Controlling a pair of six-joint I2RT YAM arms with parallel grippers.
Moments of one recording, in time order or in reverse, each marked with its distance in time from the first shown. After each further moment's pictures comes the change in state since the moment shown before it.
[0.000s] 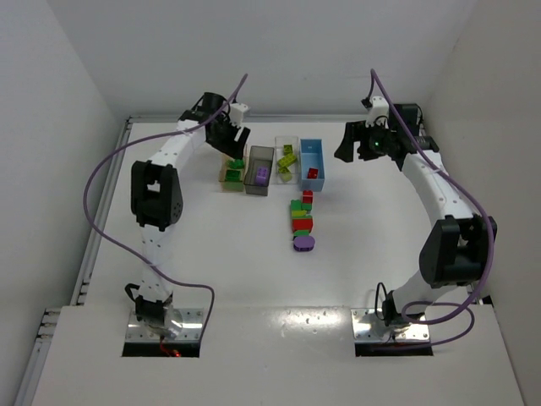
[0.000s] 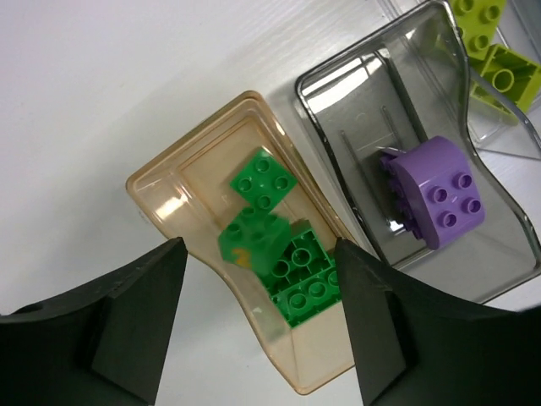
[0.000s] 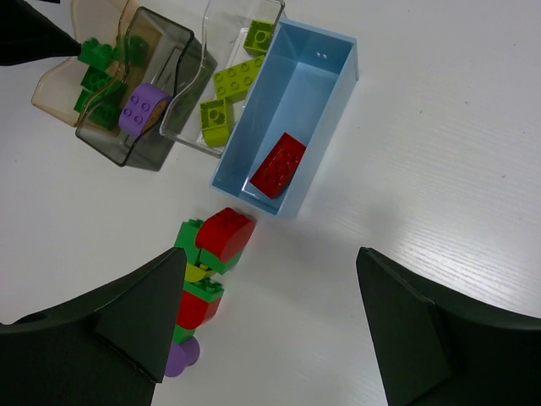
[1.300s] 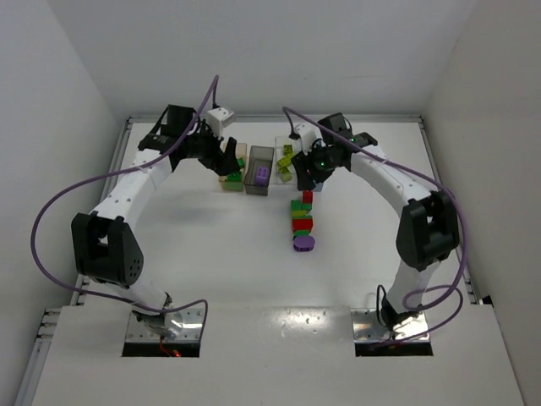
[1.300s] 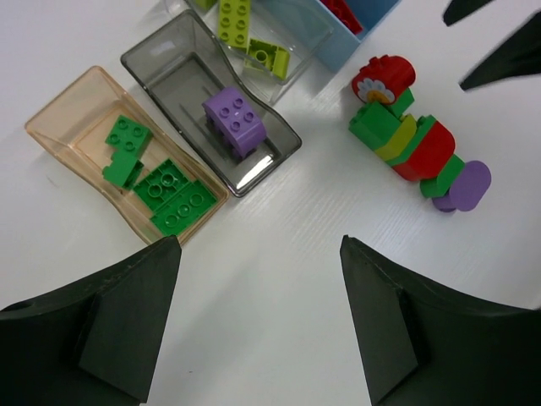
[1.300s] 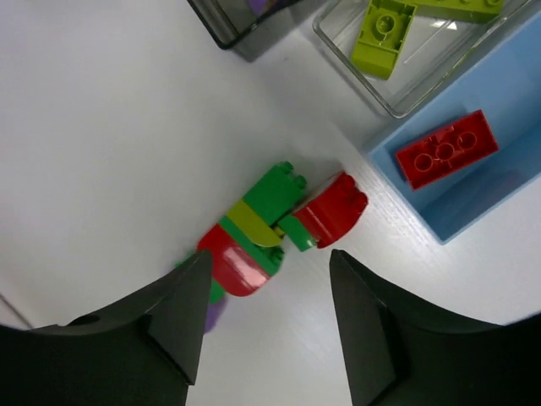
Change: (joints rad) left arm 0.026 -0.651 -0.594 0.142 0.308 -0.017; right arm 0.349 0.210 0.129 -0.235 0.094 -0.312
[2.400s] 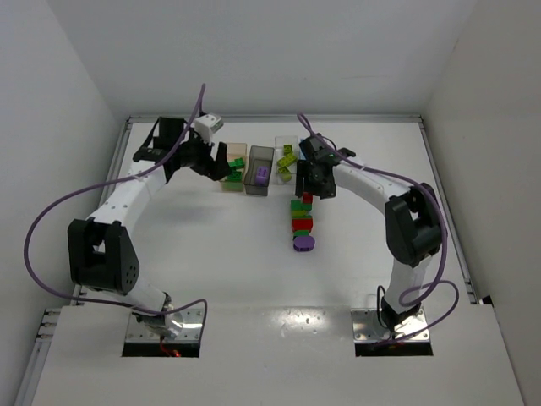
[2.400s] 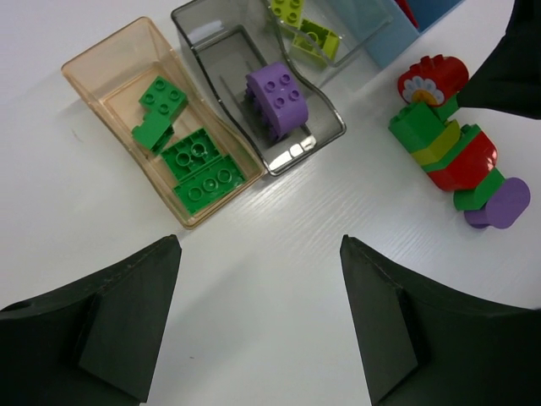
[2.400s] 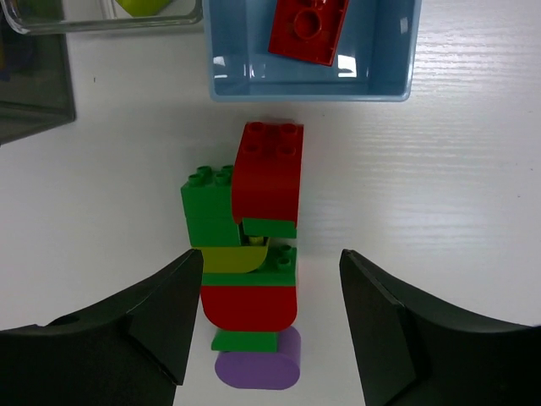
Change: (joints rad) left arm 0.048 -0.062 -0.165 0.151 -0.059 -0.078; right arm 0.105 0.044 -0.117 0.048 0.514 0.852
